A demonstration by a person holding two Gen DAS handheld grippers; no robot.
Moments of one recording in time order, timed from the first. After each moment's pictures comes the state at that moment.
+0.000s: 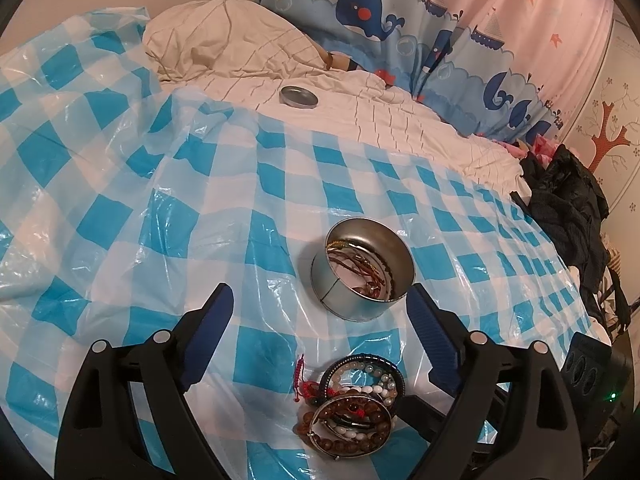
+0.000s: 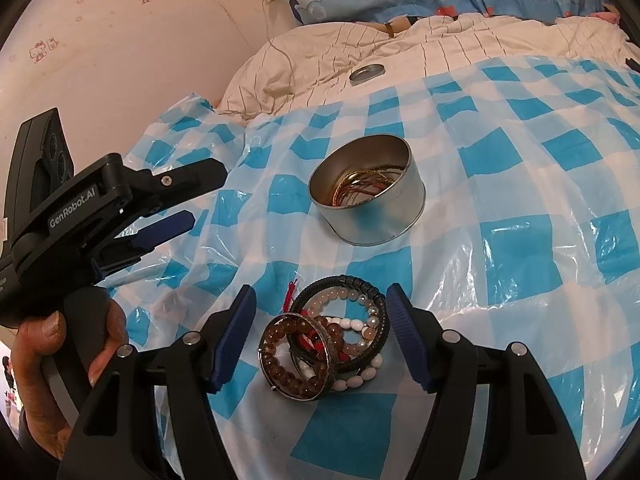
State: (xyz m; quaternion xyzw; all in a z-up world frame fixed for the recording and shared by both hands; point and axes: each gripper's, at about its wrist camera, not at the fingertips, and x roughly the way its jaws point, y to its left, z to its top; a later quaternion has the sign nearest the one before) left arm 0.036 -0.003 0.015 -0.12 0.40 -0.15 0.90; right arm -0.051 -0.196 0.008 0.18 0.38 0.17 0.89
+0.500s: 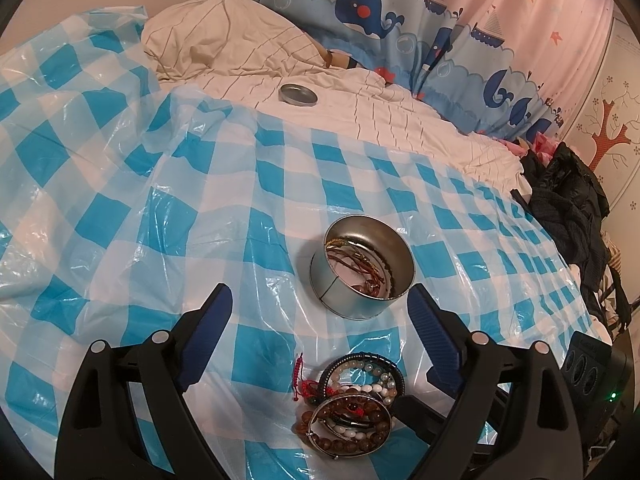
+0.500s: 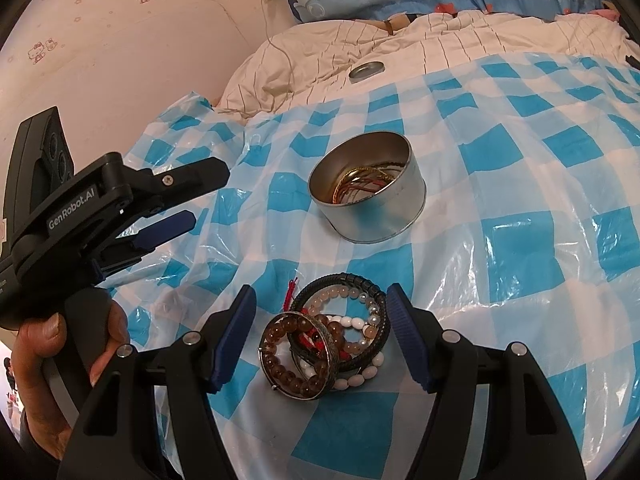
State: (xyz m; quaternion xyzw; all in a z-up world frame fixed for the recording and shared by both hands) left arm 0.036 -0.004 0.014 -0.12 0.40 -0.15 0.90; right arm -0.052 -0.194 0.006 0.18 0.39 0.17 0.89
